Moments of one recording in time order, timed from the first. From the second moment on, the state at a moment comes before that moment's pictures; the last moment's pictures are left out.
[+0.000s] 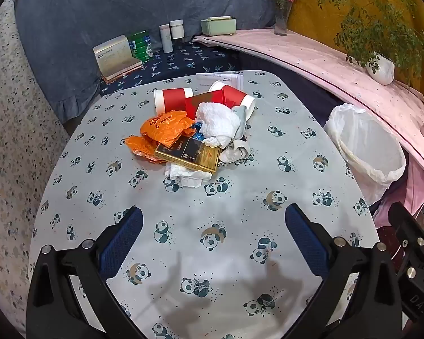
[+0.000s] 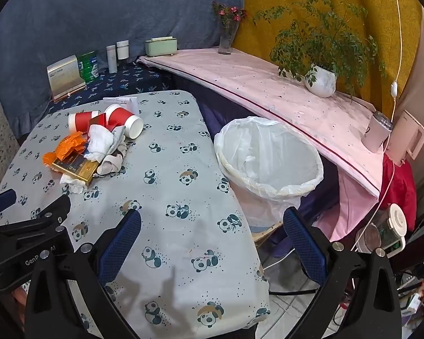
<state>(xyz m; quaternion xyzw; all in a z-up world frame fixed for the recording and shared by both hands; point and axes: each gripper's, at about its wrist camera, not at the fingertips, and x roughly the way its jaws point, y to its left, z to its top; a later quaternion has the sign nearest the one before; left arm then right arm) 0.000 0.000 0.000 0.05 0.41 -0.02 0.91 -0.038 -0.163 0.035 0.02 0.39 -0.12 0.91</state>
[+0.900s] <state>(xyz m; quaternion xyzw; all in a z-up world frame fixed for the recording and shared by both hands) -0.001 0.001 0.002 0.05 0.41 -0.02 0.91 -0.041 -0.161 0.036 0.02 0.38 -0.13 0.92</state>
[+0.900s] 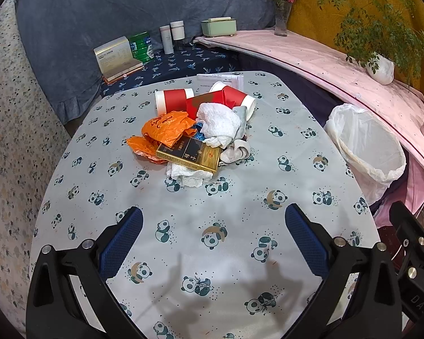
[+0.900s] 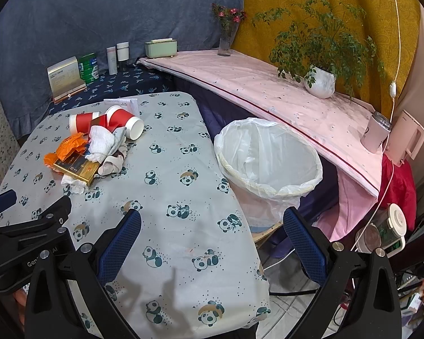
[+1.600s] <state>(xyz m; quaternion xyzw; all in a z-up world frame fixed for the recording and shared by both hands) -0.002 0.000 -0.001 0.05 0.41 -0.03 0.91 -0.043 -0.164 0.033 0.02 0.38 -0.13 0.92</state>
